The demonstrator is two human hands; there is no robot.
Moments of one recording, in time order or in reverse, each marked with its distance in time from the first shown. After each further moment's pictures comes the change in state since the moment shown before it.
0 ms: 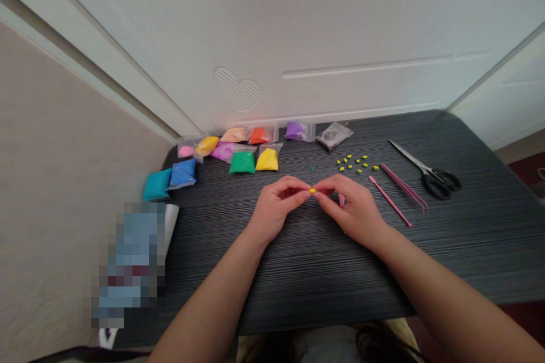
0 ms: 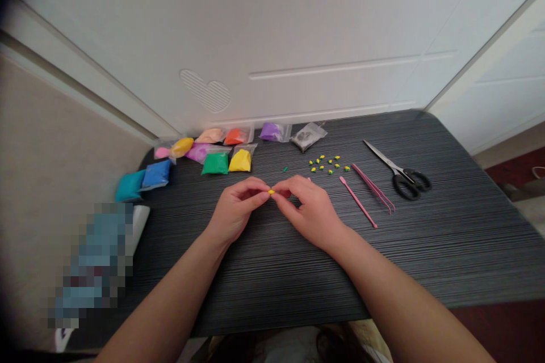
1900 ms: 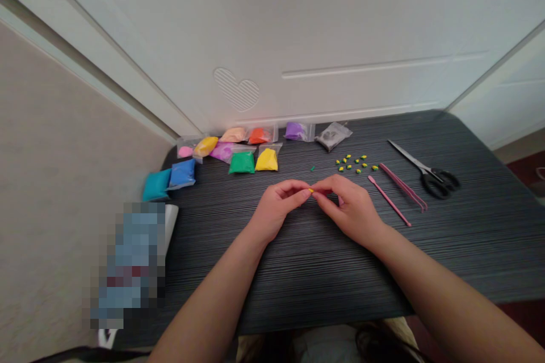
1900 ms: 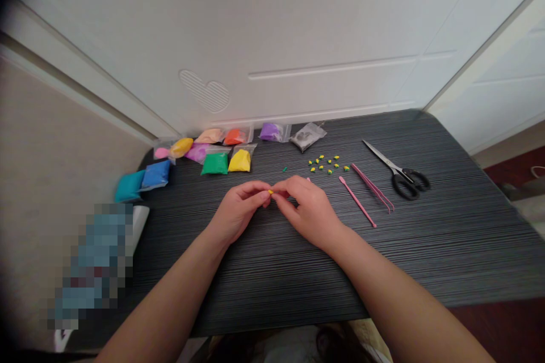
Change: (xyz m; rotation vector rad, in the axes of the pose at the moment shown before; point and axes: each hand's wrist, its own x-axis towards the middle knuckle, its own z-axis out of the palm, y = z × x) left_hand -0.001 0.000 0.000 -0.129 -0.063 -0.191; right_hand -0.002 0.005 0.003 -0.036 0.001 -0.038
